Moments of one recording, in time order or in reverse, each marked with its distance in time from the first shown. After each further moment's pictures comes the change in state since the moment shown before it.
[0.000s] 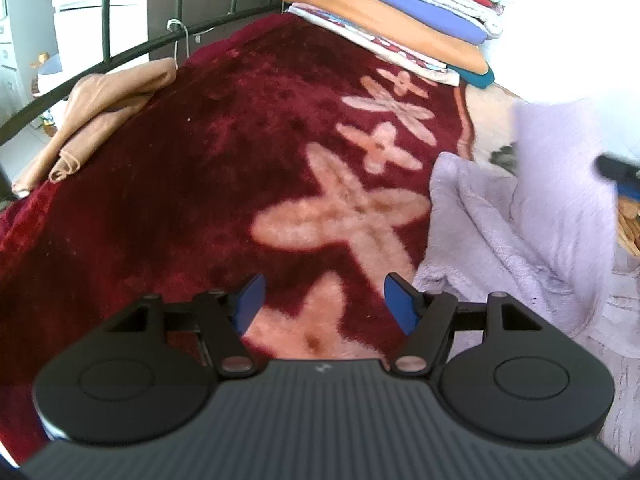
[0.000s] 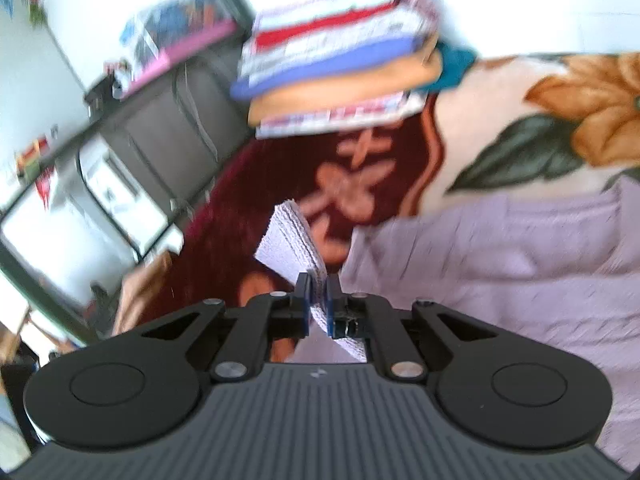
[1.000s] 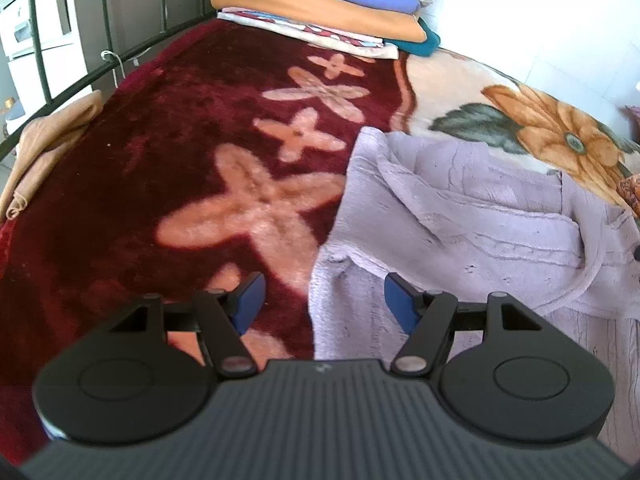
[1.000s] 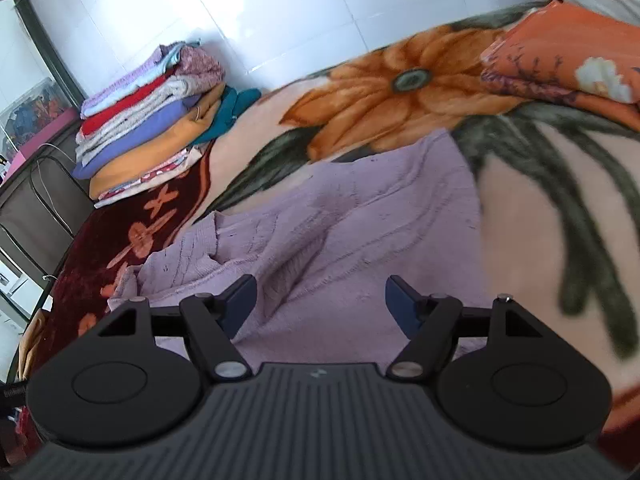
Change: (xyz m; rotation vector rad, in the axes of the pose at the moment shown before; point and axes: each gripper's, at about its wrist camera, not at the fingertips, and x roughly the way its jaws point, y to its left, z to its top) left arm 0.001 -0.073 -0.011 0.157 0.027 -0.017; right arm -0.111 -0.200 -0.051 0.225 -0.058 -0.337
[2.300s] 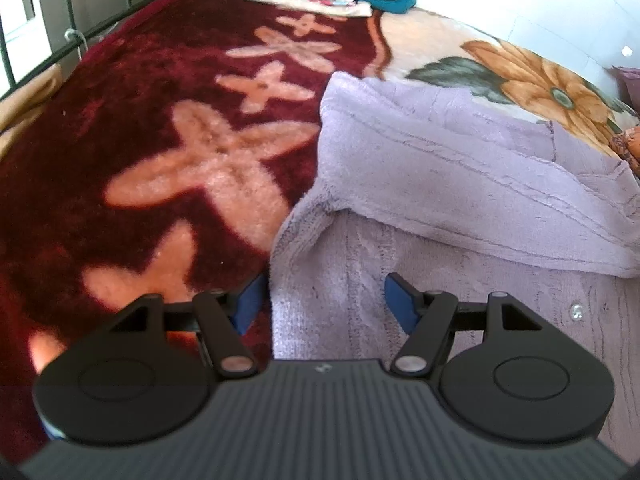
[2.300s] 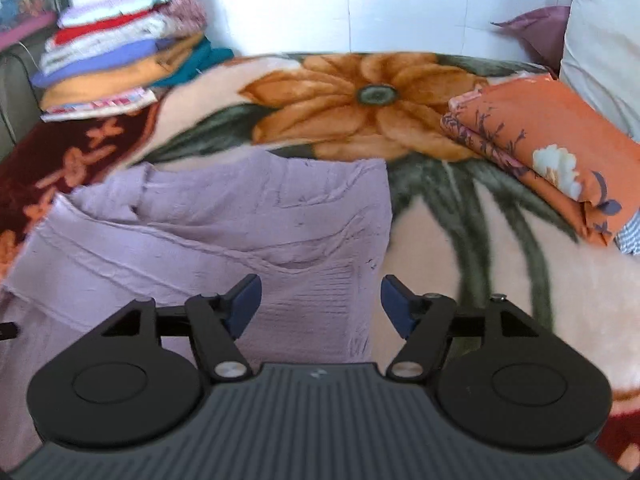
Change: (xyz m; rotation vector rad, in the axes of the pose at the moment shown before) left arm 0.026 -0.014 -0.024 0.072 0.063 -0.046; right arm -0.001 -0.015 0.022 -0.316 0.069 -0.275
